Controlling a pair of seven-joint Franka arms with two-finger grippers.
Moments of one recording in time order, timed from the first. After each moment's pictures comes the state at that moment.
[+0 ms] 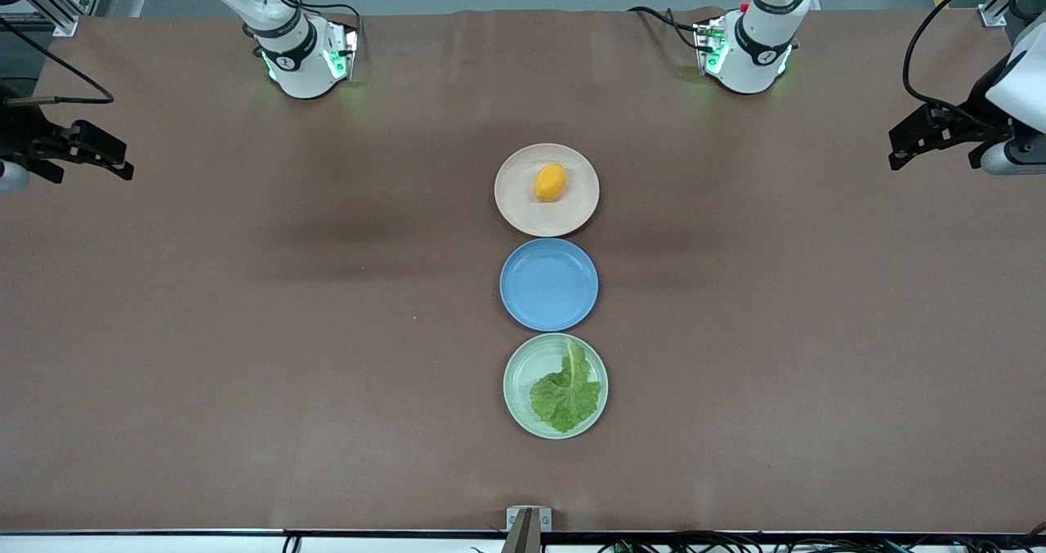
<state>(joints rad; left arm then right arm) 0.05 -0.05 -0.13 -1.57 0.04 1.53 -0.06 0.03 -0.09 -0.08 -1.71 0.00 1.59 -0.10</state>
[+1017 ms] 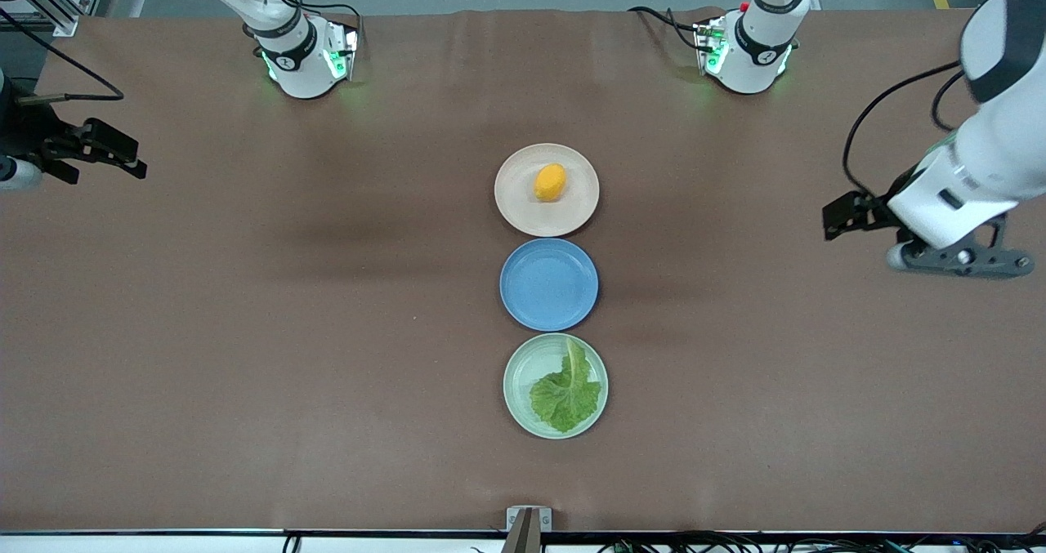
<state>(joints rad) -0.02 0.22 -0.17 -1.46 0.04 1.66 -0.06 0.03 -0.09 -0.08 -1.71 0.04 1.59 -0.10</state>
